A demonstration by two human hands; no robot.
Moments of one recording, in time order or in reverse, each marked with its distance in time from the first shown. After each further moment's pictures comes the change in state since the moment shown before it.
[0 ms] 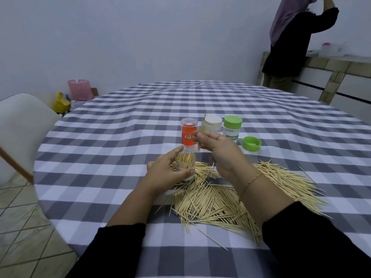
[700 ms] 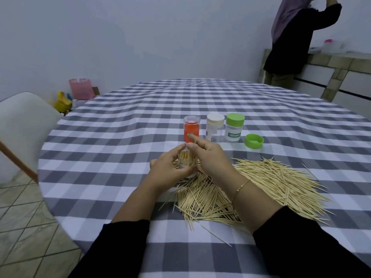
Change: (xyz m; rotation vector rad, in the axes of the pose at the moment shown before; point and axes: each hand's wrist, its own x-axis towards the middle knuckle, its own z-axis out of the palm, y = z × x) left_hand -0.004 0.005 -0.001 -0.041 0.017 0.039; right_hand -0.005 0.020 0.021 -0.255 -0.053 -0.135
